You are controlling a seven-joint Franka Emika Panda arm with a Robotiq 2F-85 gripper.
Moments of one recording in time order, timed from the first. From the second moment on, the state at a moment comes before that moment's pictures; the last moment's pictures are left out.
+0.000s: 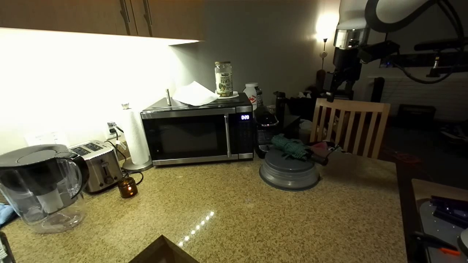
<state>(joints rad) -0.20 -0.47 0.02 -2.42 -0.23 2.06 0.38</state>
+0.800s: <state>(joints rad) -0.16 -0.36 0.00 -2.41 -0.17 2.06 0.36</state>
